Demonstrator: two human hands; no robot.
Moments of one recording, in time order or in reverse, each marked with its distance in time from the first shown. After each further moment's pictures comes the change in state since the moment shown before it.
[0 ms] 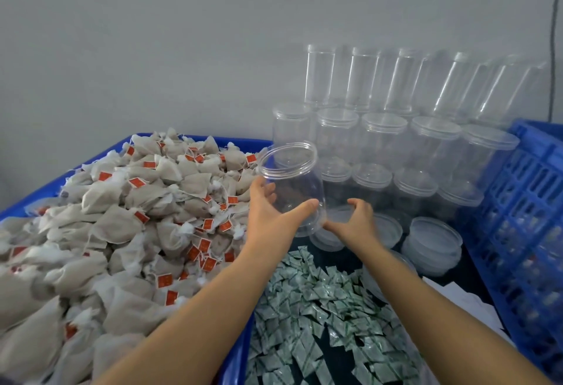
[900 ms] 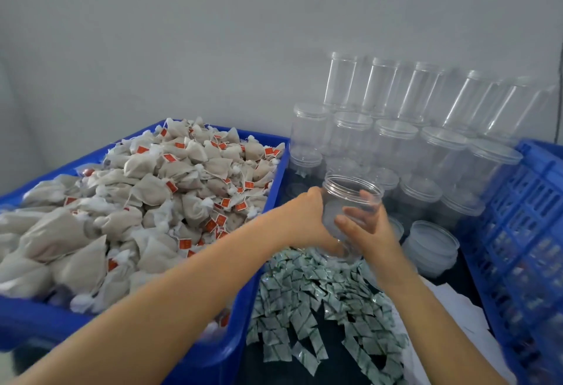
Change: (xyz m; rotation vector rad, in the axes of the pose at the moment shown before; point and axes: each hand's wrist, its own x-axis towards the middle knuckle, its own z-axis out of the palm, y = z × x) left_hand -0.036 0.052 -0.001 0.847 -0.632 -0.015; right_hand -0.117 -0.049 -0.061 0.631 -0.301 -0.150
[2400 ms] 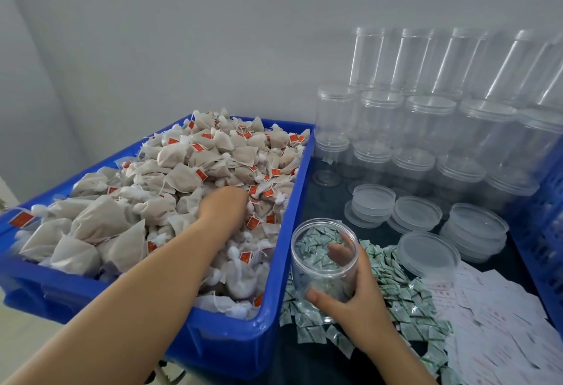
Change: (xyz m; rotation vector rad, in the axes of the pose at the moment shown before) left_hand -0.020 -0.141 -0.036 0.776 0.351 -0.429; right_hand -0.077 0.068 0.061 -0.073 -0.126 -0.087
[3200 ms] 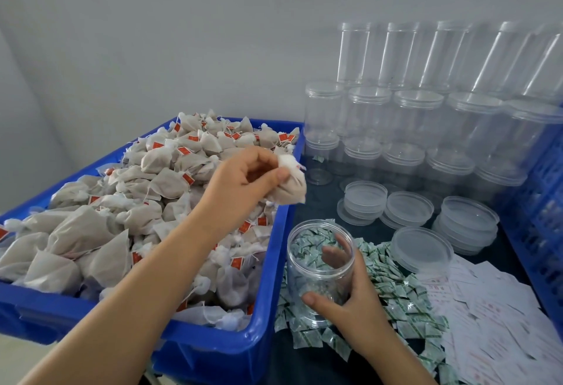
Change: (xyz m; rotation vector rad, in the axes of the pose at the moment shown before) left_hand -0.051 0.035 -0.070 -1.306 0.218 0.434; right_hand 0.001 0.013 -0.001 0.059 0.016 0.035
